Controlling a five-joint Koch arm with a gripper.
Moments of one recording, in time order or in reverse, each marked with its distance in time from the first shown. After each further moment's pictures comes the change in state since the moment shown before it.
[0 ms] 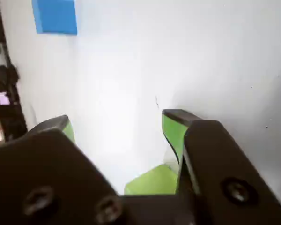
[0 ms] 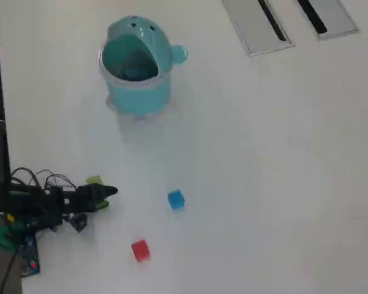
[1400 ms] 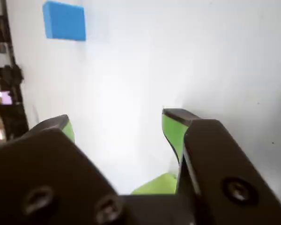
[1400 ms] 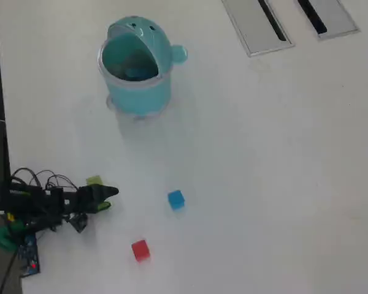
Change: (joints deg) arm 2.8 -0.1 0.0 -4.0 -3.5
